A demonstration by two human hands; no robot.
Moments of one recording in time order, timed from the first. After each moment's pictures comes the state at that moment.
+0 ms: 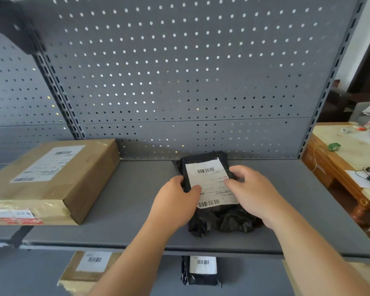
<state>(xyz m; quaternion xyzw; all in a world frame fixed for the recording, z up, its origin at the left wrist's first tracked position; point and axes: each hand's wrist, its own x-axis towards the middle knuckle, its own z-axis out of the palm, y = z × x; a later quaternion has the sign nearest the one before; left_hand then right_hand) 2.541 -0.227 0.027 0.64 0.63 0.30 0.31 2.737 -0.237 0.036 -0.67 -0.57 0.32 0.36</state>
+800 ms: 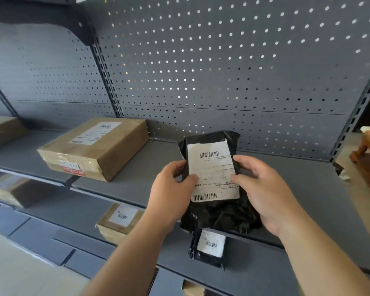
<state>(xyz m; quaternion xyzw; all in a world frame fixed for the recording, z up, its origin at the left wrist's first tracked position) 2.563 -0.298 0.039 0.48 0.64 0.51 0.33 2.760 -0.267 0.037 -0.49 -0.56 0.48 0.46</state>
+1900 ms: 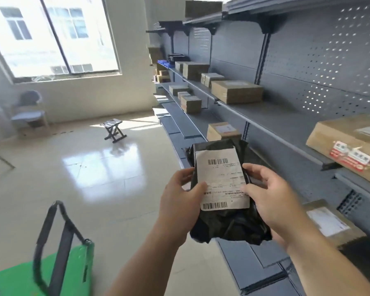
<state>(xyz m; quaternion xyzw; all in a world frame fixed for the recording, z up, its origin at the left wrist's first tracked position) 2.228 -0.680 0.015 0.10 0.69 0.71 0.10 2.315 -0.512 0.026 -0.20 -0.72 0.62 0.23</state>
